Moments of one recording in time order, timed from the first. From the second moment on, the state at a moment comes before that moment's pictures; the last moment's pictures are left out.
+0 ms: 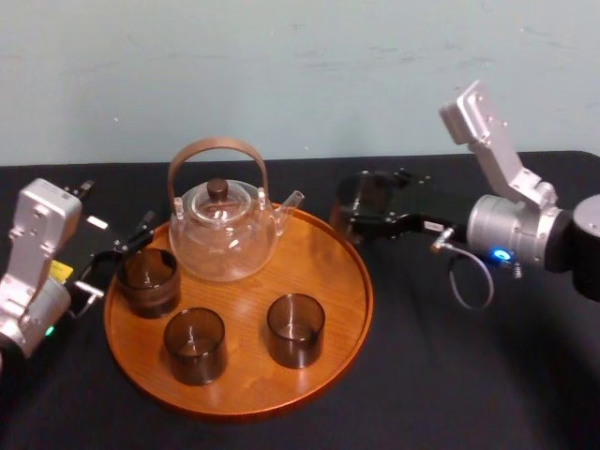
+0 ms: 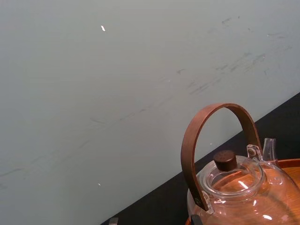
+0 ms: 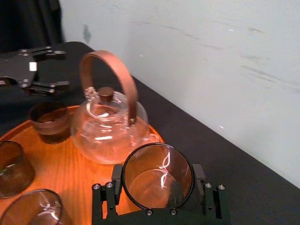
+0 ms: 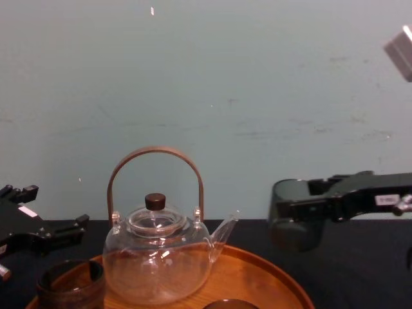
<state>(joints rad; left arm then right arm) -0.20 0.60 0.45 -1.41 -0.25 -0.12 0.03 0.45 0.48 -0.47 -1.41 0.36 0.30 0.54</state>
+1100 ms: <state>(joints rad) -0.20 0.60 0.45 -1.41 -0.25 -0.12 0.03 0.53 0.39 -0.61 -1.24 0.36 0.25 0.59</state>
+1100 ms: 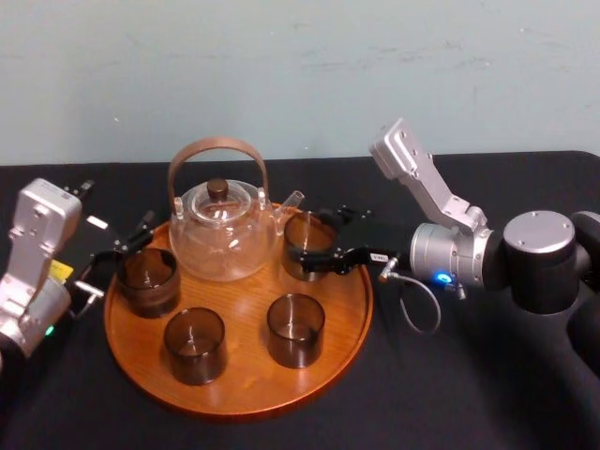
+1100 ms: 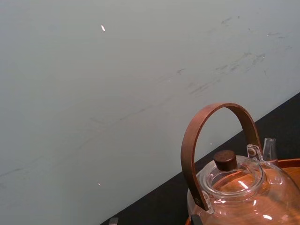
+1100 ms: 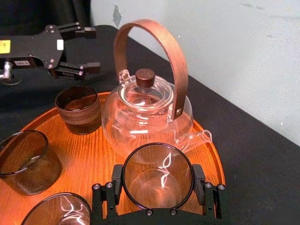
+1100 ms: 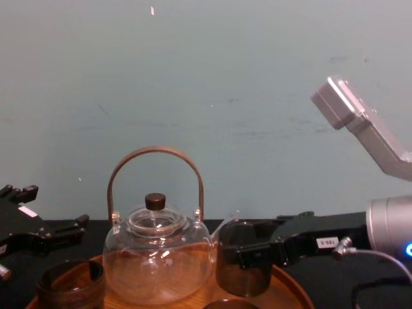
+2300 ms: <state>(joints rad) -0.20 0.60 0.45 -1.41 -0.25 -0.12 0.03 0.54 0.37 -0.62 -1.16 0.34 0.25 0.60</state>
